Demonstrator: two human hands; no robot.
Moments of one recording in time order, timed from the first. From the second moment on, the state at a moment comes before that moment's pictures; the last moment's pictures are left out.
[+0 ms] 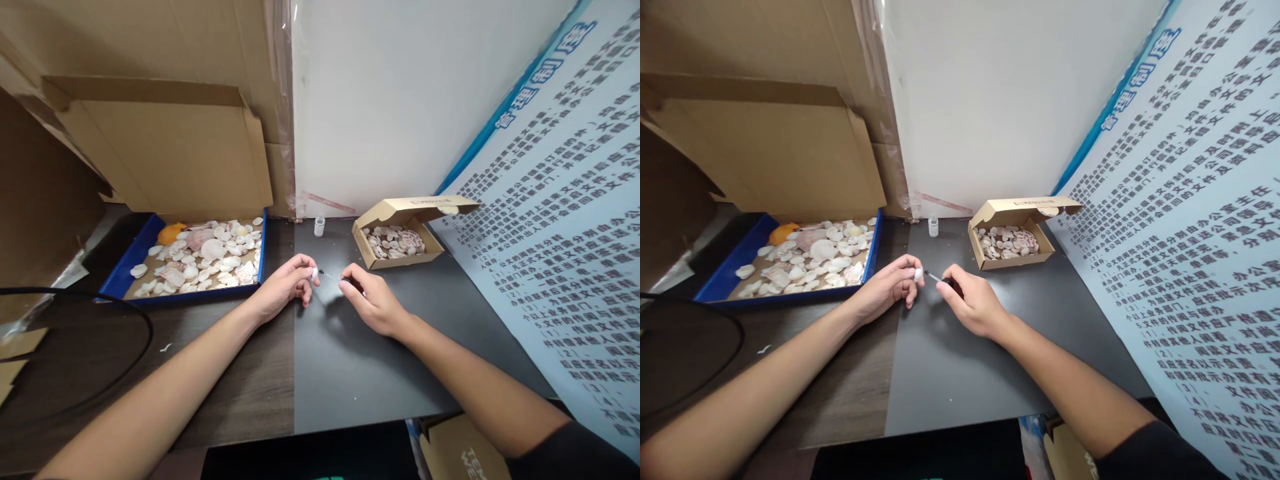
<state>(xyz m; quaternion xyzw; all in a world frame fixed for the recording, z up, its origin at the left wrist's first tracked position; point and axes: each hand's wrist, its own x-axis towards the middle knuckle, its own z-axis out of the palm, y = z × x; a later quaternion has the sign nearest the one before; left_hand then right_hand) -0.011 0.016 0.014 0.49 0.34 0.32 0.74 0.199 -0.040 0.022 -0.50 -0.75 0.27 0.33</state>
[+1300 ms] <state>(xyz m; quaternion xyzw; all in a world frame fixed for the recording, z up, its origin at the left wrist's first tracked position) -0.012 0.017 0.011 0.47 0.34 0.30 0.75 0.198 -0.041 0.022 -0.47 -0.77 0.28 0.33</state>
